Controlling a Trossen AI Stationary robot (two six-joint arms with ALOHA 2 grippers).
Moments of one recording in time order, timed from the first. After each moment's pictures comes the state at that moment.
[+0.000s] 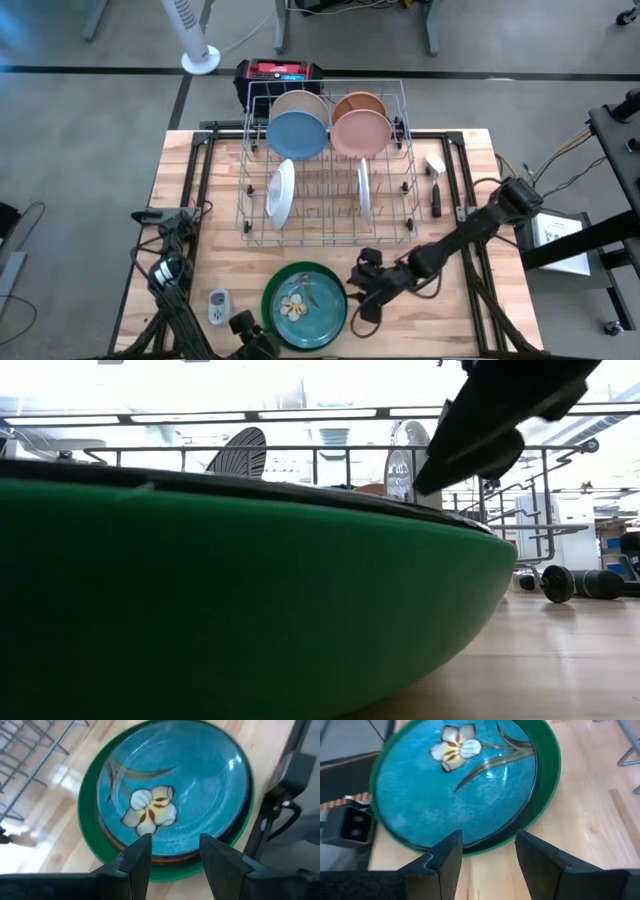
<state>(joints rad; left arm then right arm) -1.00 2.34 2.23 -1.57 -0.68 -1.49 0.56 1.72 1.04 -0.14 0.28 0.58</state>
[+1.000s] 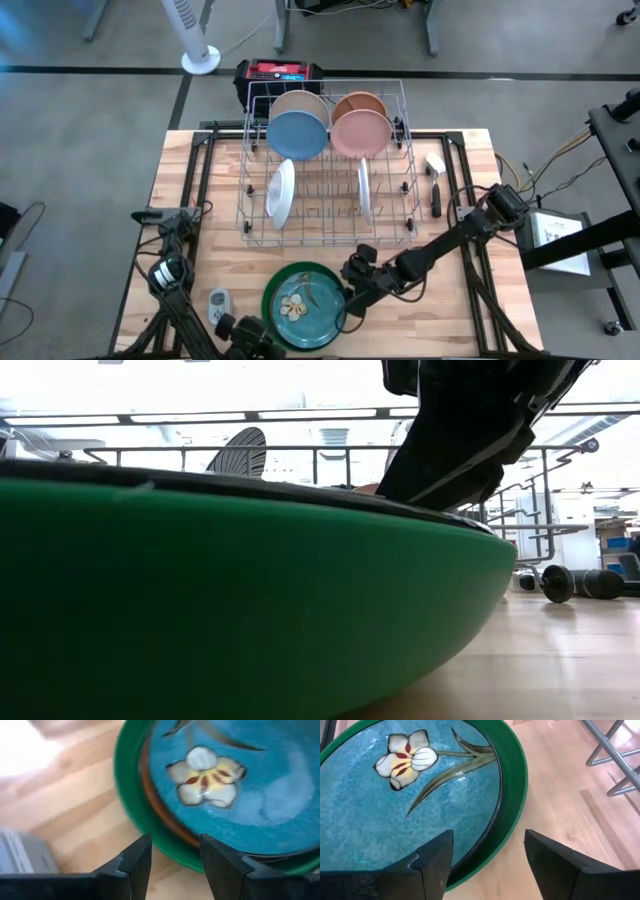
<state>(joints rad) -1.01 2.34 2.04 -1.57 -0.55 -2.19 0.53 1.83 1.09 -0.14 0.40 0.66</state>
